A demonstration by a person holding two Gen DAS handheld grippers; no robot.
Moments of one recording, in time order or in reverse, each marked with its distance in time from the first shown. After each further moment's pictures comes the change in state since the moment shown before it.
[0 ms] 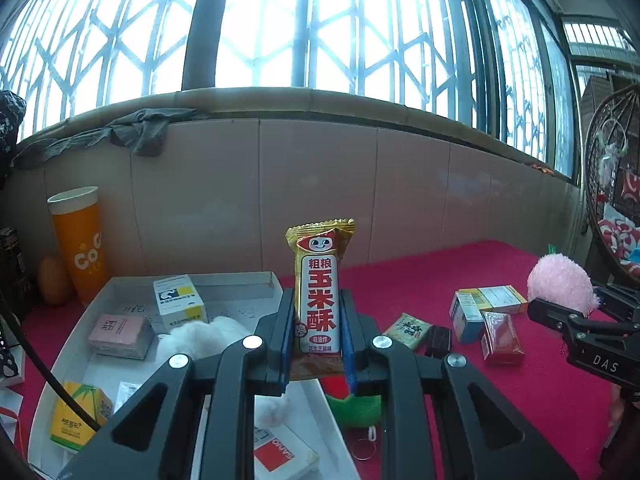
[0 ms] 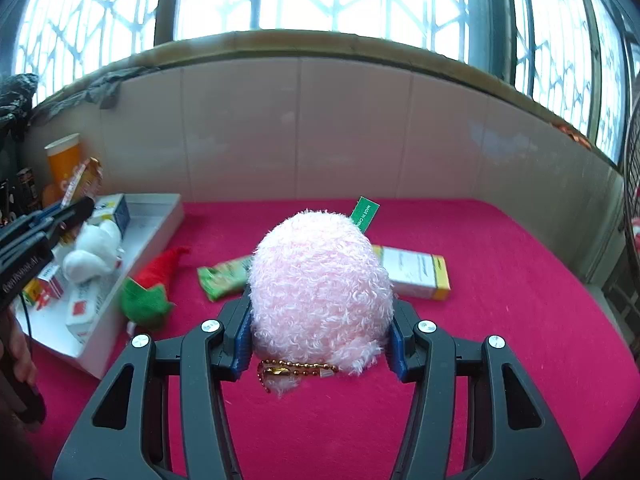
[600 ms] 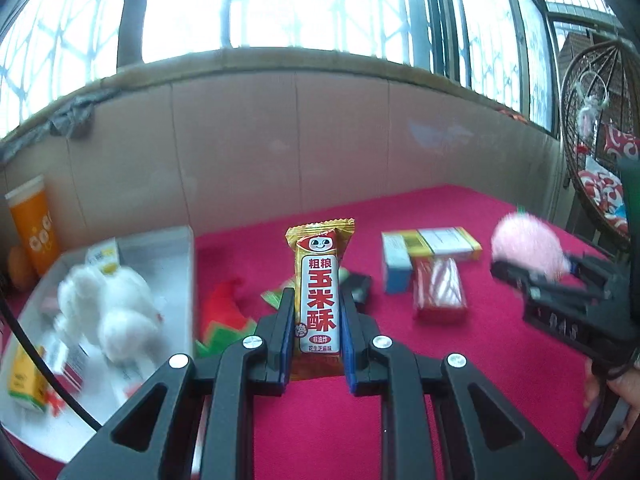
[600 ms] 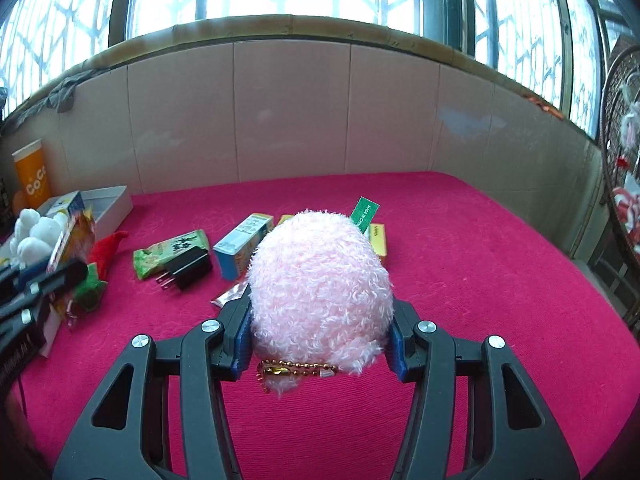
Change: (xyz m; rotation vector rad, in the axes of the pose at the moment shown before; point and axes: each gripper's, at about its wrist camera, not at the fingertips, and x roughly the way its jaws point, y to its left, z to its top) left arm 0.016 -0.091 -0.027 0.088 0.128 -0.061; right arm 0.015 -0.067 -0.032 0.081 0.038 -0.067
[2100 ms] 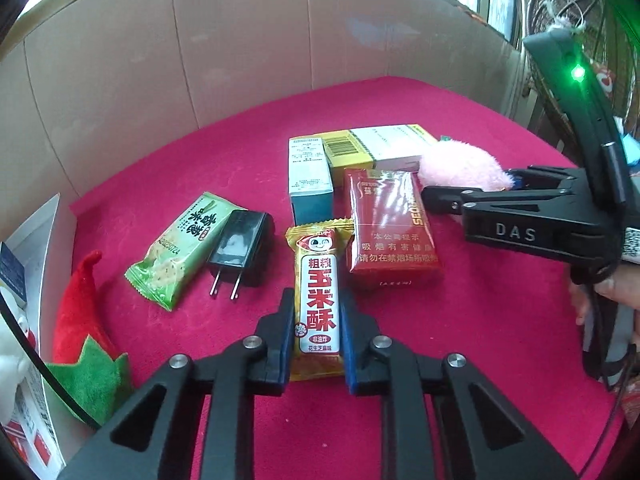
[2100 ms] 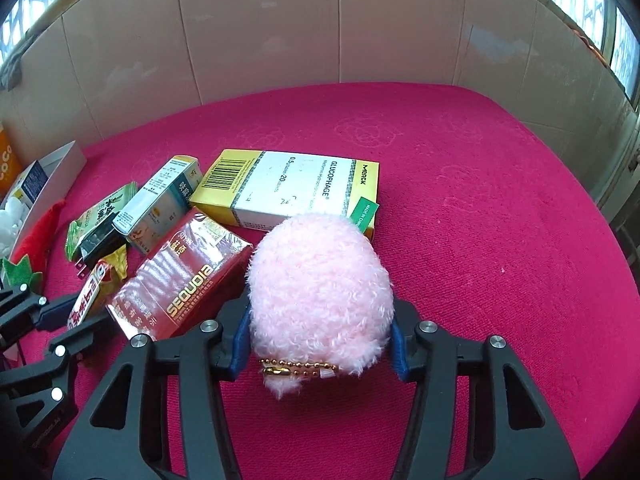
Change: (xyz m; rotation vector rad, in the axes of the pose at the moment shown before) left arm 0.098 -0.055 -0.012 0.133 0.386 -0.208; right arm 0.101 -0.051 0.015 0.016 0.342 0.052
